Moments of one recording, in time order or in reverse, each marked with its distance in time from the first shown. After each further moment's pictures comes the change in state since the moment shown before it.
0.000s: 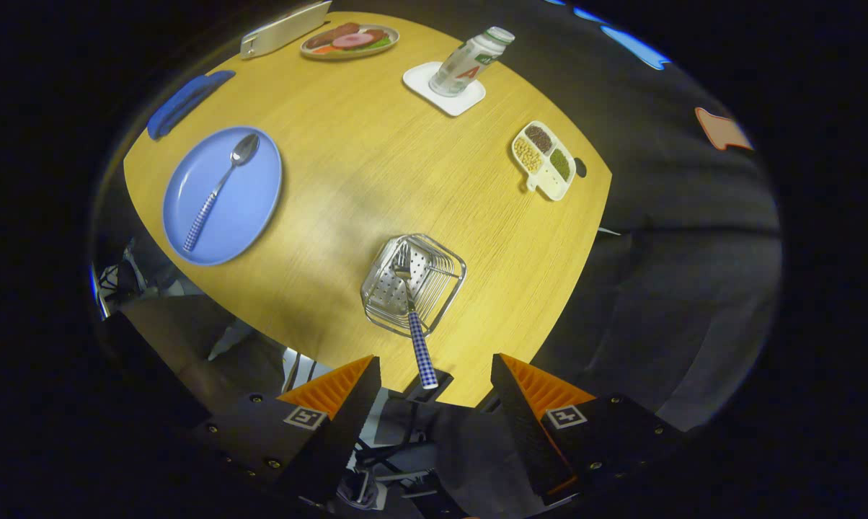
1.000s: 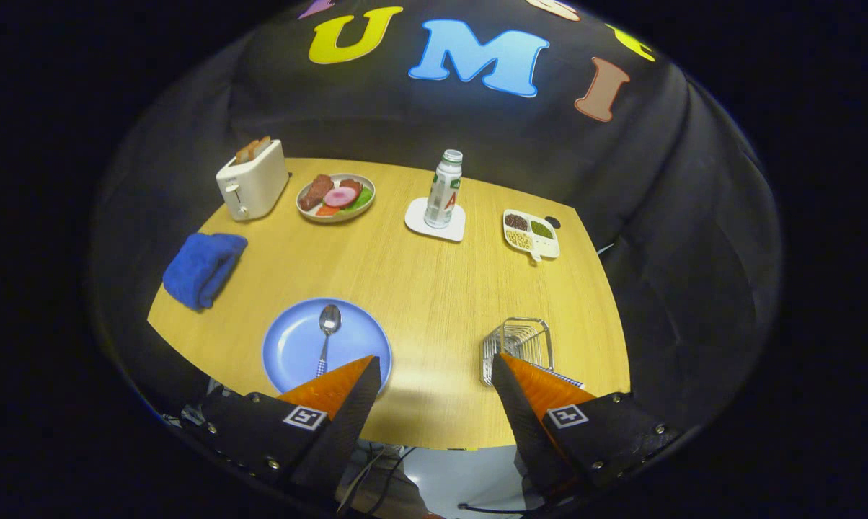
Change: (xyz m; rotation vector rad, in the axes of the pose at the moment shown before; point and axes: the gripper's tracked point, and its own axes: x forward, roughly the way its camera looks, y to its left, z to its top) arm -0.074 0.118 0.065 0.523 -0.595 0.064
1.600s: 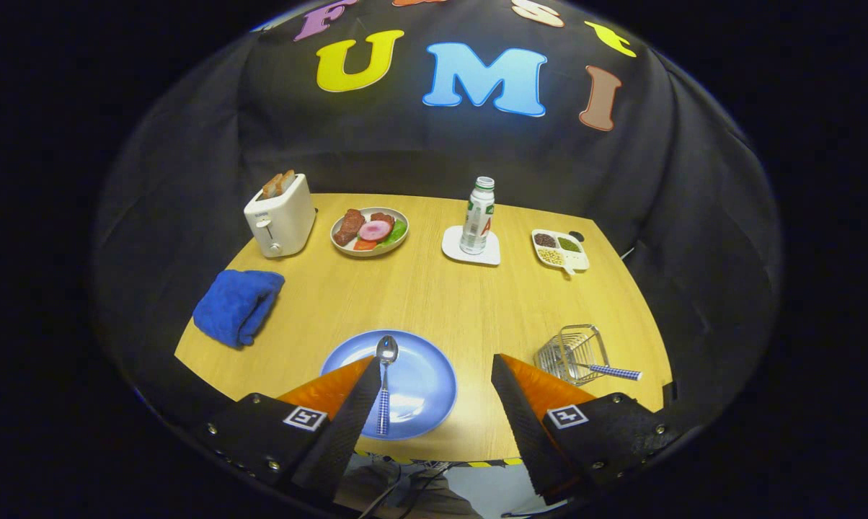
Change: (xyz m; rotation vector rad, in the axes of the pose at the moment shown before) arm 0.003 0.077 0.000 0.075 -0.080 0.097
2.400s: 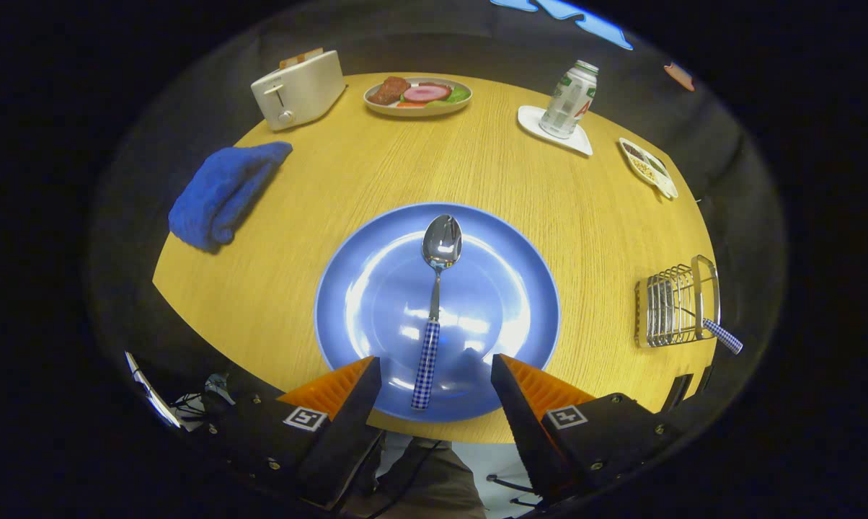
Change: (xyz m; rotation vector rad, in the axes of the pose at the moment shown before) arm 0.099 0.049 -0.129 -0.143 0.487 0.086
